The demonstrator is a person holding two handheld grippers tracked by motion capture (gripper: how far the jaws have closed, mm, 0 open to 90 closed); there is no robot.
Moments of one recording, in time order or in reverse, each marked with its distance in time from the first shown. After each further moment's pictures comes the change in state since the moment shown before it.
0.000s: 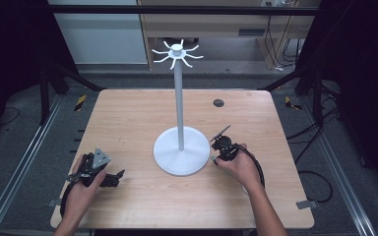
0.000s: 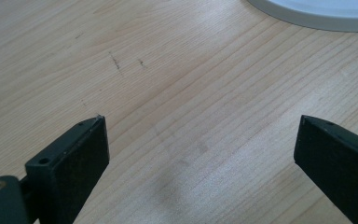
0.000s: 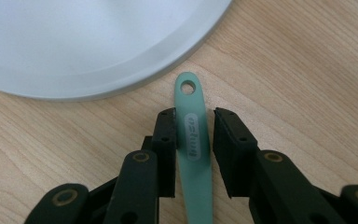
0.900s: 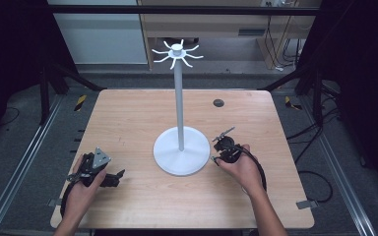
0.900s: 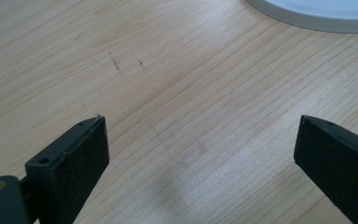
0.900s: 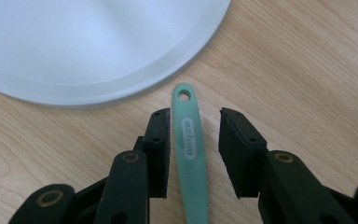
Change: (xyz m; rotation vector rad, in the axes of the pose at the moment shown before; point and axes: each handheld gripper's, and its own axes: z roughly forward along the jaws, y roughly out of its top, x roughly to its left) left arm 0.000 0.000 0.000 -0.004 0.000 -0.002; right arm 0.004 -0.008 -0.013 -0.094 -0.044 -0.006
